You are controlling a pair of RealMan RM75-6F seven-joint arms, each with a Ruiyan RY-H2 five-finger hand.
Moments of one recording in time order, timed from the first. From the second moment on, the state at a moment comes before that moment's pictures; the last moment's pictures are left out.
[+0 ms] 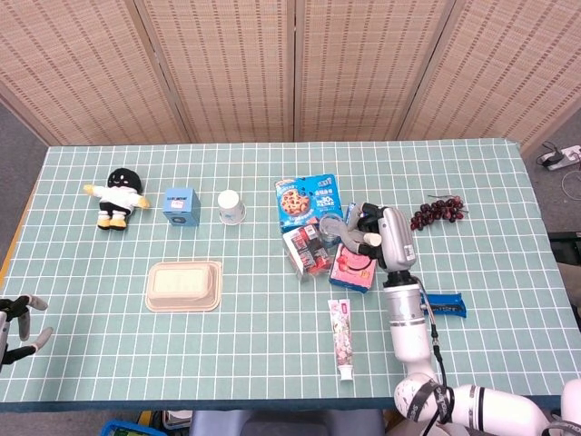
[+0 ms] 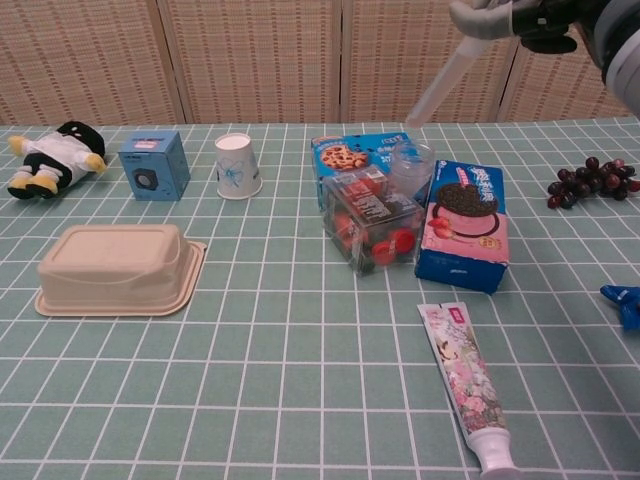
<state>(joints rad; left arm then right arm) -0.06 -1.00 -0.04 -1.68 1.50 1.52 -0.05 0.57 -1.64 0.47 -1.76 -1.14 1.35 -0.08</state>
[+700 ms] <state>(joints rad) -0.06 -1.00 -0.04 -1.68 1.50 1.51 -0.05 0.61 -1.65 0.52 -1.65 -1.03 1.31 -0.06</state>
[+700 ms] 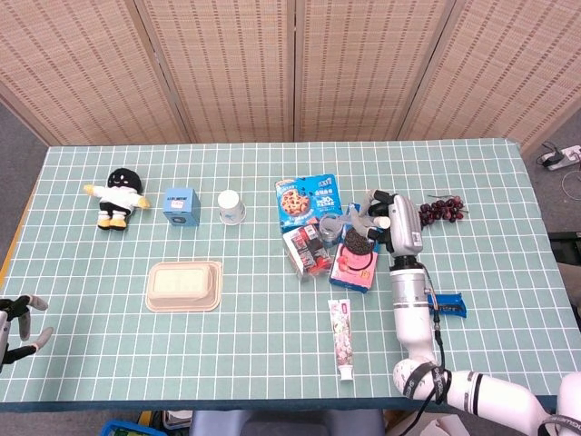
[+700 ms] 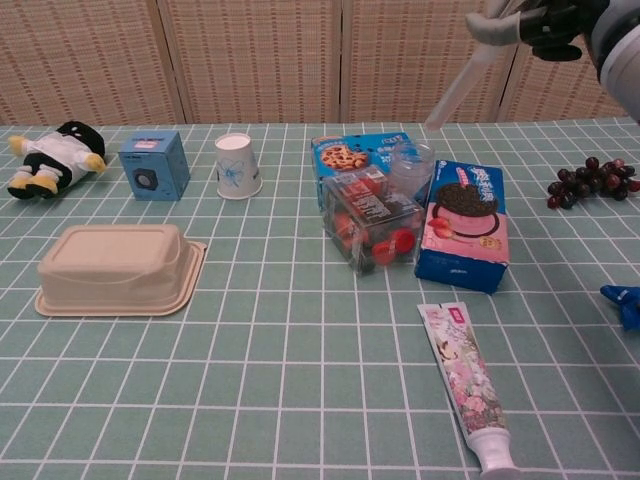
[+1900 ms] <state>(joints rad) -0.04 -0.98 -0.05 -1.68 1.51 1.54 -0.09 0.72 -1.70 0.58 -1.55 -0.77 1.20 -0.11</state>
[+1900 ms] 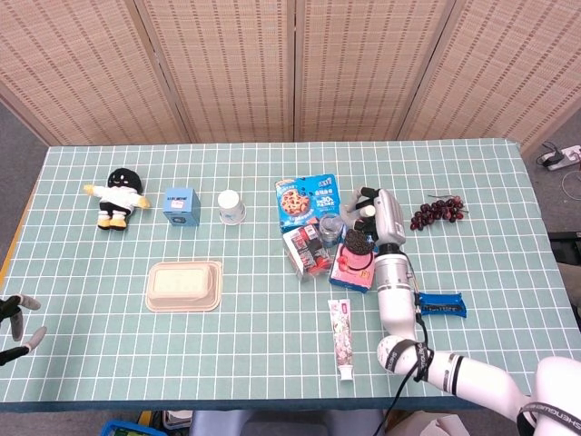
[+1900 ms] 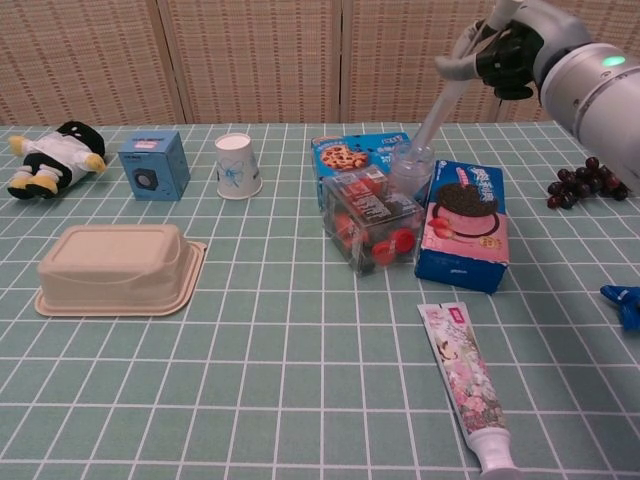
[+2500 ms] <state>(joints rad) -0.04 -0.98 -0.04 -1.68 1.51 1.54 -0.08 0.78 -1.71 0.61 -1.51 -0.64 1.19 -0.18</state>
